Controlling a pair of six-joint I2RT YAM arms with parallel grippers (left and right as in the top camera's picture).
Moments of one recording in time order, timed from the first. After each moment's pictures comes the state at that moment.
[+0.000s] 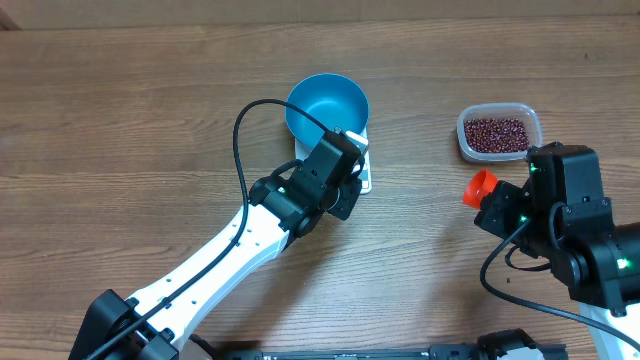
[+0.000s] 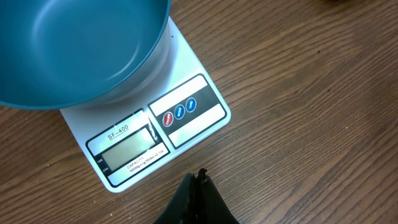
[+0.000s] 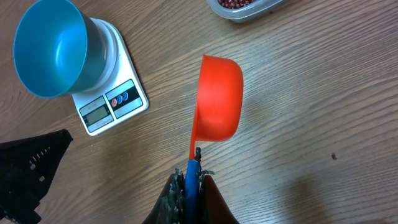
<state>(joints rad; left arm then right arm) -0.70 1.53 1.10 -0.52 -0.06 -0.18 0.18 1.01 1.29 -1.33 0.00 0.62</state>
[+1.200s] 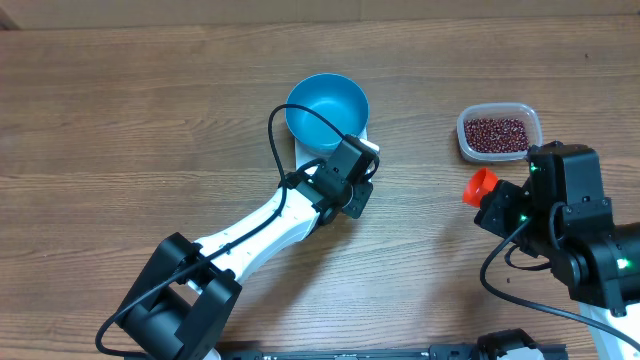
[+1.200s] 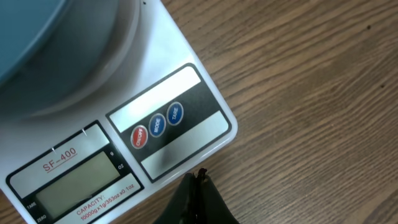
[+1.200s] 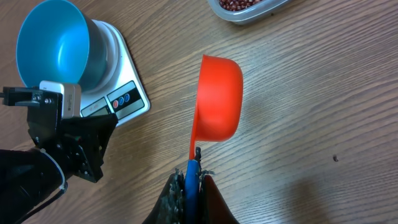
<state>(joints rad) -0.71 1.76 1.10 -0.35 -0.06 -0.19 0.18 1.01 1.29 -1.32 0.00 0.62</state>
